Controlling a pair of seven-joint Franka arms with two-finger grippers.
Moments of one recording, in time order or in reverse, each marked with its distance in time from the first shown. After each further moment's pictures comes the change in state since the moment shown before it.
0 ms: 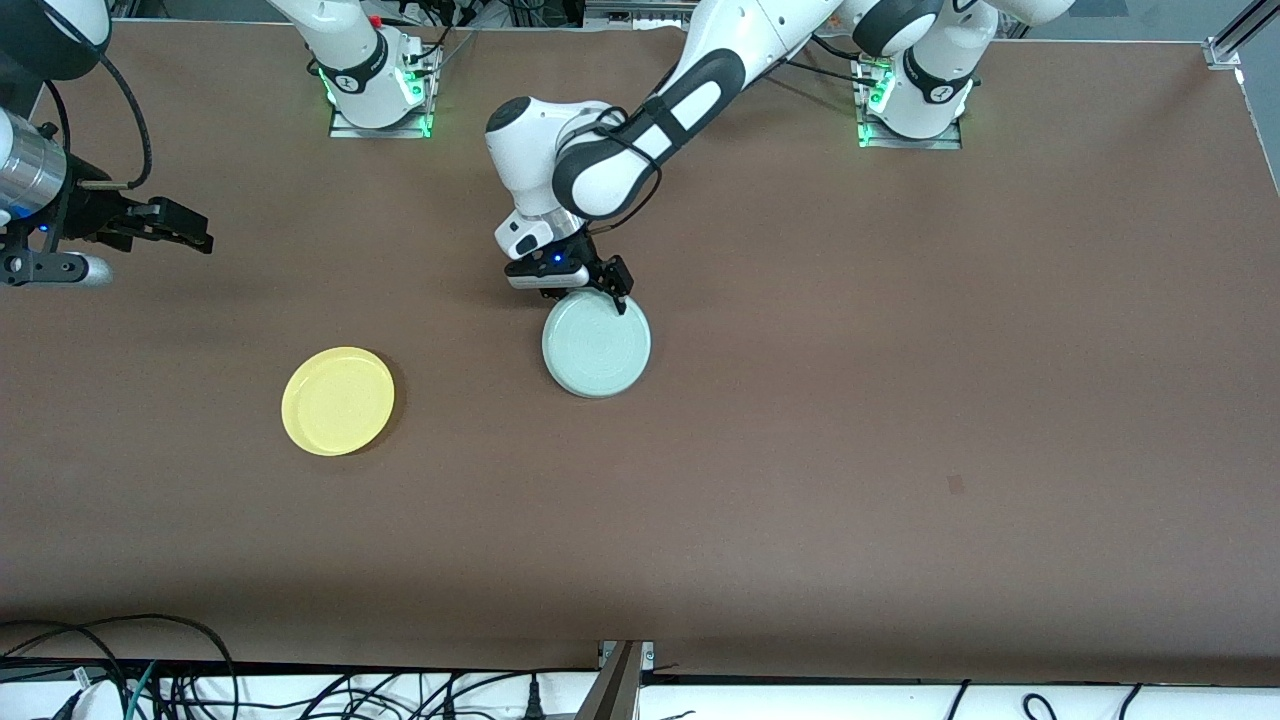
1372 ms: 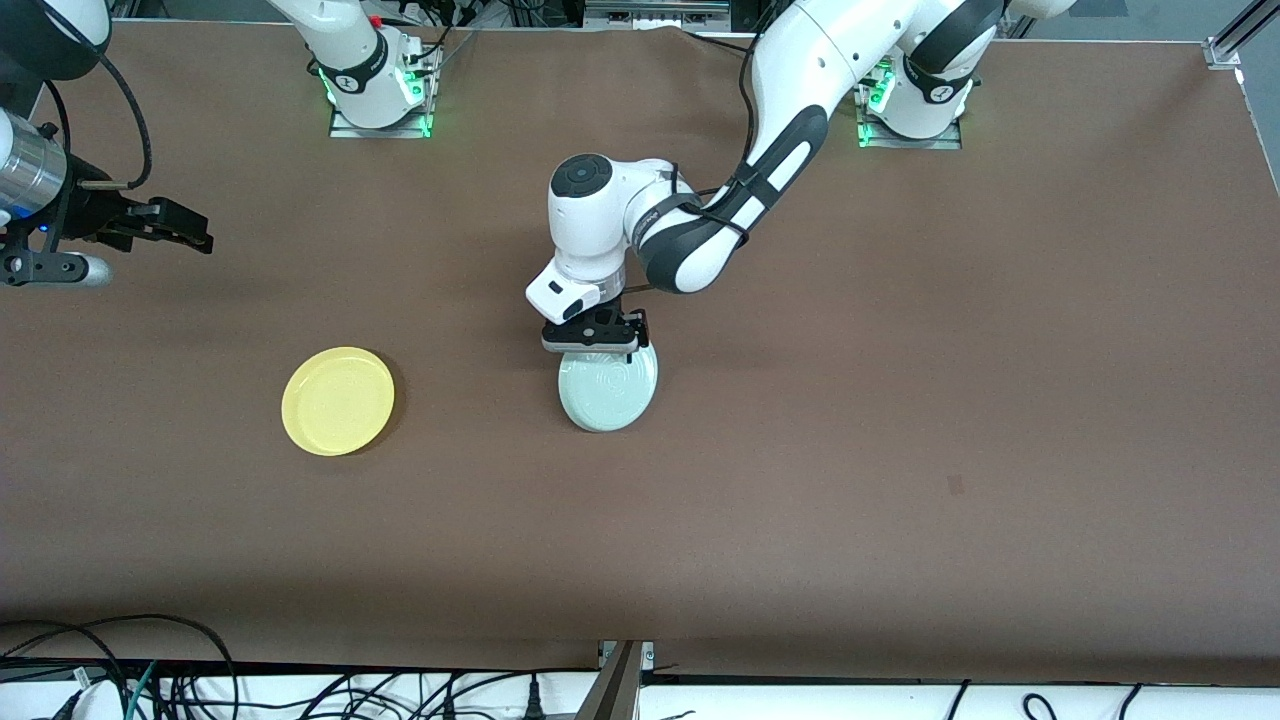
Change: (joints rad) left arm 0.209 -0.056 -0.036 -0.064 -0.200 0.260 0.081; right arm 0.000 0.000 0.000 0.000 0.000 0.001 0.000
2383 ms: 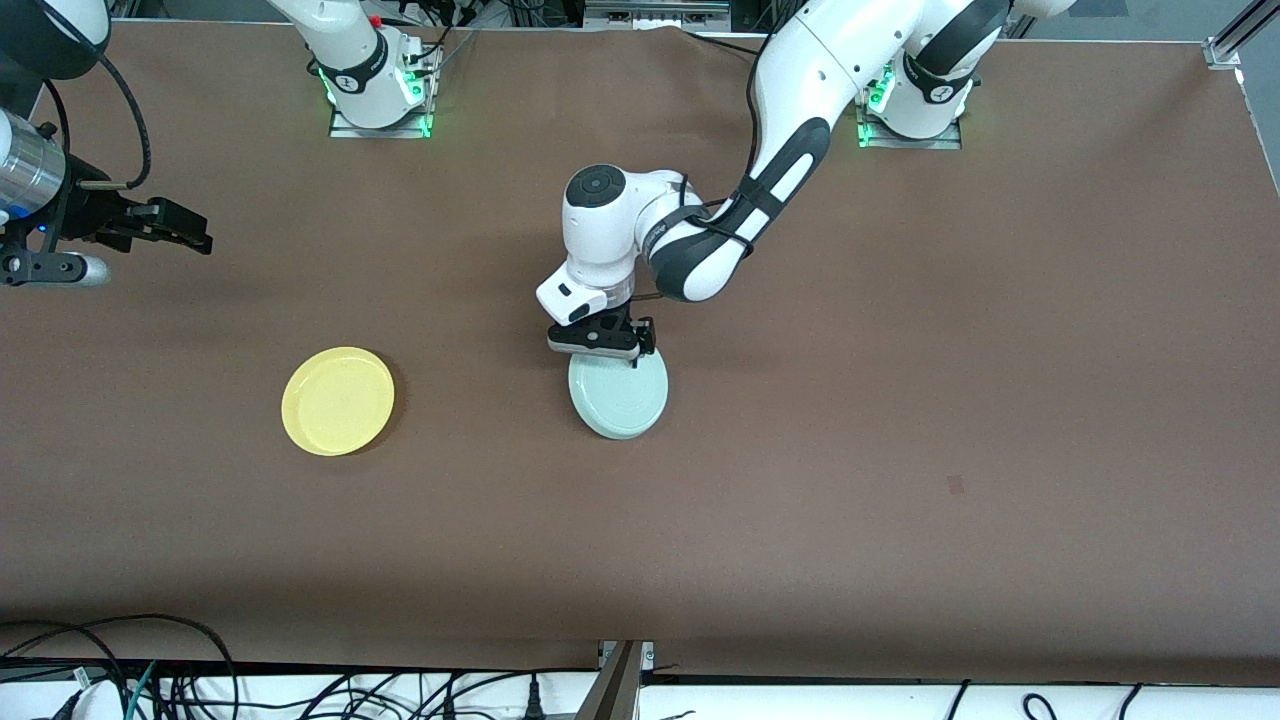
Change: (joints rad) left arm 0.023 -0.001 0.001 -0.069 0.040 0.083 0.084; right arm 0.000 0.000 0.000 0.001 0.000 0.002 0.000
